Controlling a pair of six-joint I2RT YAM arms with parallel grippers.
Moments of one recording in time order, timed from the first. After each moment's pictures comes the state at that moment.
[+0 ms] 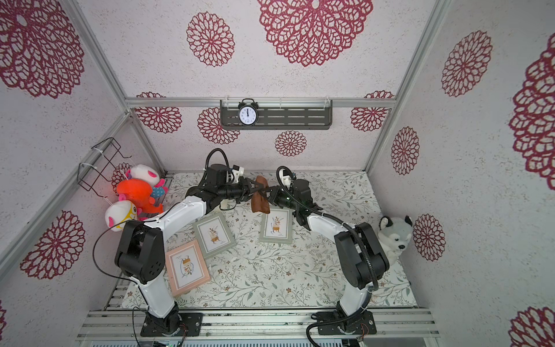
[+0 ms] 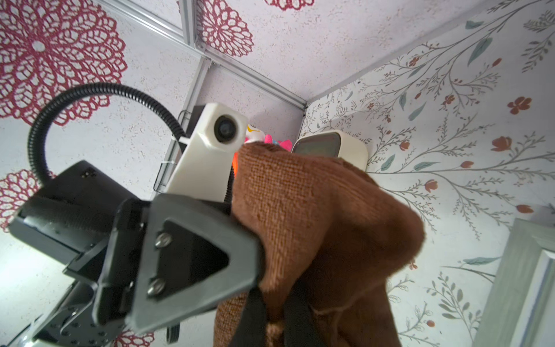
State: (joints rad) left arm -0.40 1.84 1.40 -0.01 0.67 -1.05; right arm 0.48 1.74 1.10 0.47 -0.61 0.99
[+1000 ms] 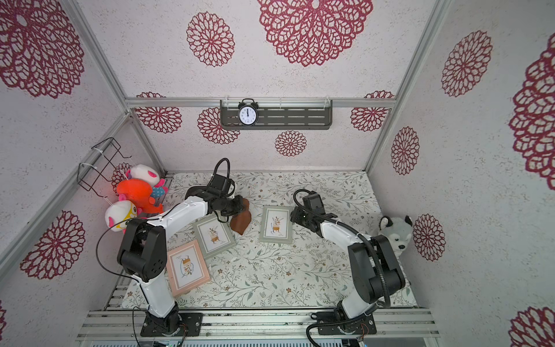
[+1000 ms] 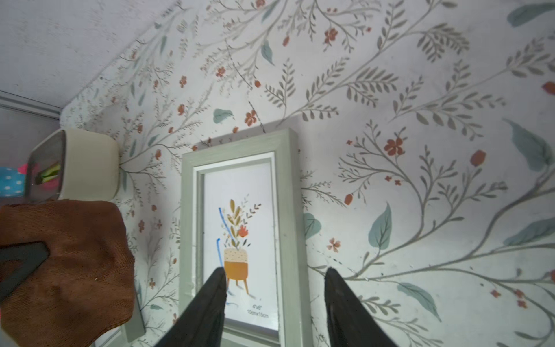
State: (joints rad) left arm -0.42 1.88 1.40 -0.49 0.22 -0.53; right arm 0.37 1.60 0.94 -0.15 -0.10 0.68
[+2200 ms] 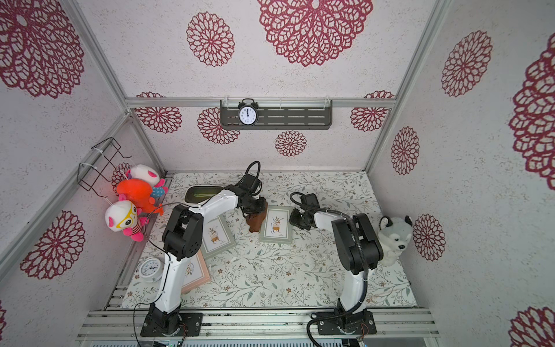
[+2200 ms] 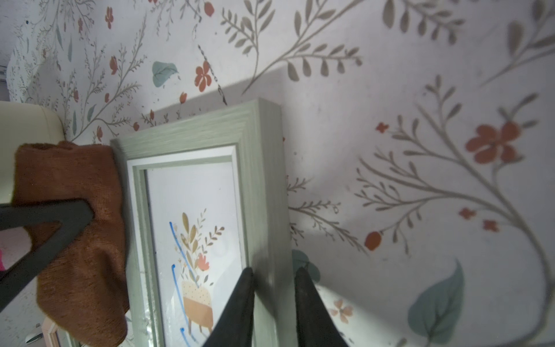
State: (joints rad) left arm -0.53 2.30 1.86 -0.64 0.17 -0.44; right arm 0.32 1.88 1.08 -0.17 -0.26 0.65
